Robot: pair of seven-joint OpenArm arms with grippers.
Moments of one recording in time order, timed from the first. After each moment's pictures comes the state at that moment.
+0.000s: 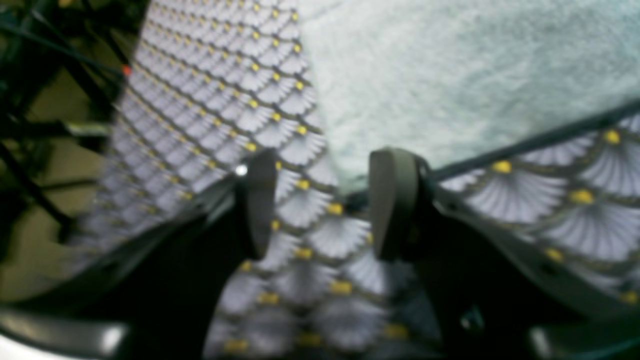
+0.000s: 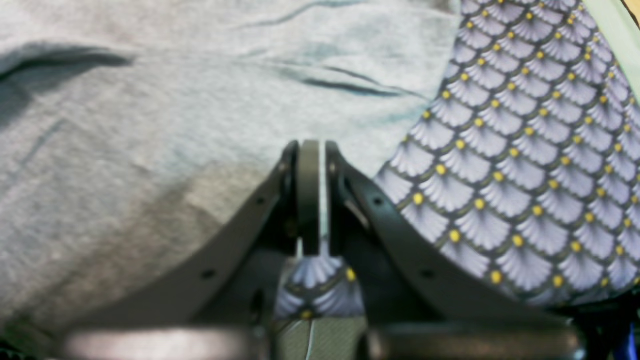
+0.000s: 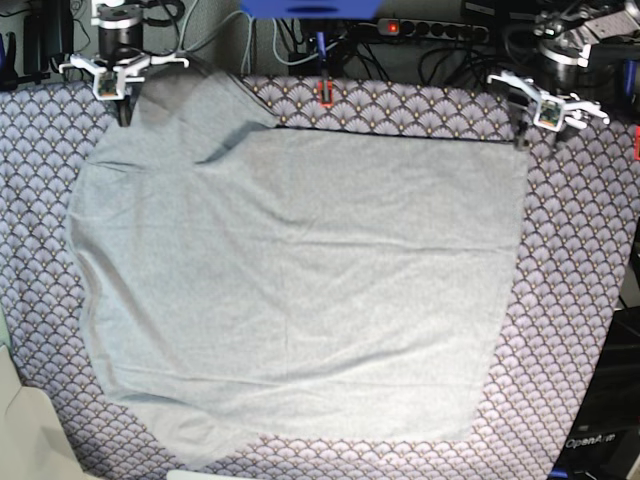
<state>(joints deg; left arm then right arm) 12.0 -55.1 62.7 80.4 -52.7 36.9 -40.3 -40.9 5.7 11.2 89.8 -0.4 0.3 15.0</state>
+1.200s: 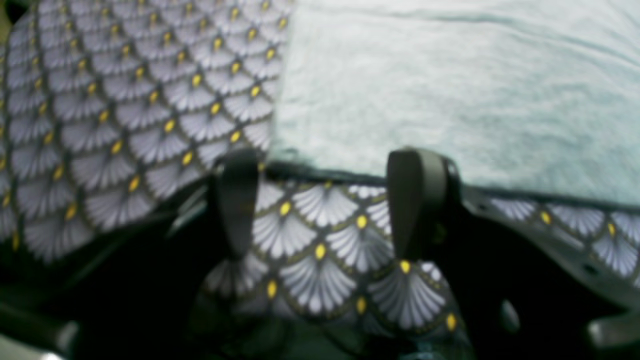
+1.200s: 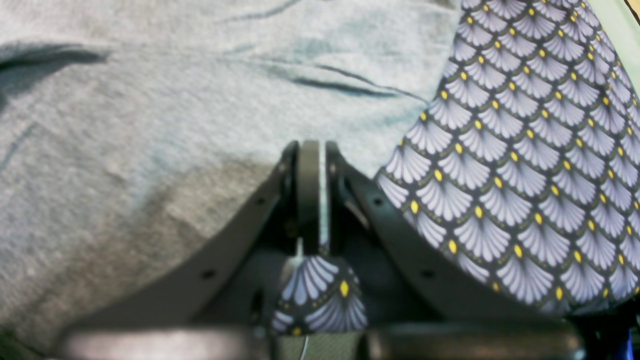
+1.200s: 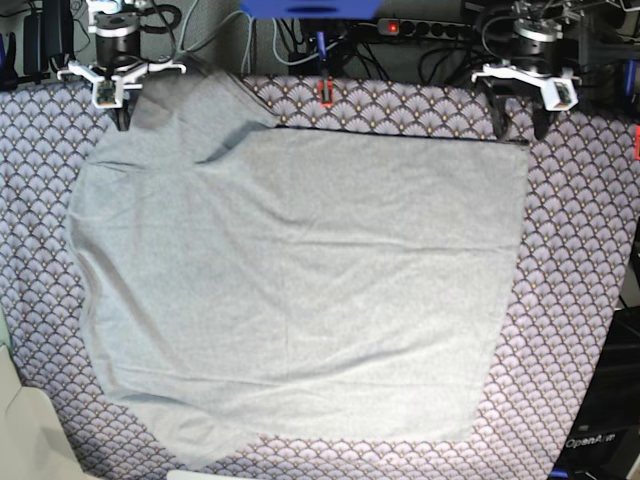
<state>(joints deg) 15.8 -50.2 62.7 80.3 -80.3 18.0 -58.8 -39.4 6.5 11.2 89.8 -0.4 0.4 11.7</state>
